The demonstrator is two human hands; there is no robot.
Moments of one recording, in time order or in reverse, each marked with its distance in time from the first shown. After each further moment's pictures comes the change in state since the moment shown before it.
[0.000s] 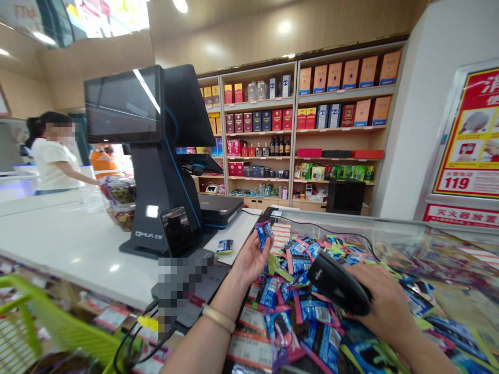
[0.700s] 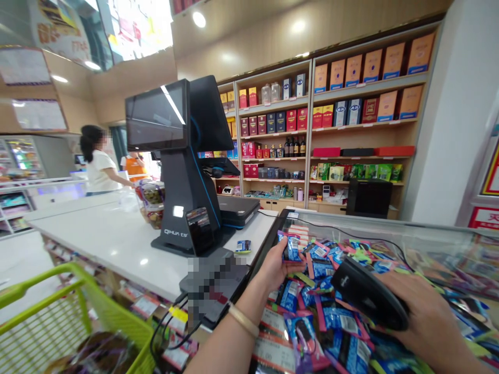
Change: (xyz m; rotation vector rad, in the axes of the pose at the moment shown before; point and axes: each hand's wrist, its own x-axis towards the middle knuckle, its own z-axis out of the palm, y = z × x) left_hand -0.004 -0.021 -0.002 0.552 0.007 0.017; right_hand -0.010 0.006 0.007 -0.037 0.026 -0.023
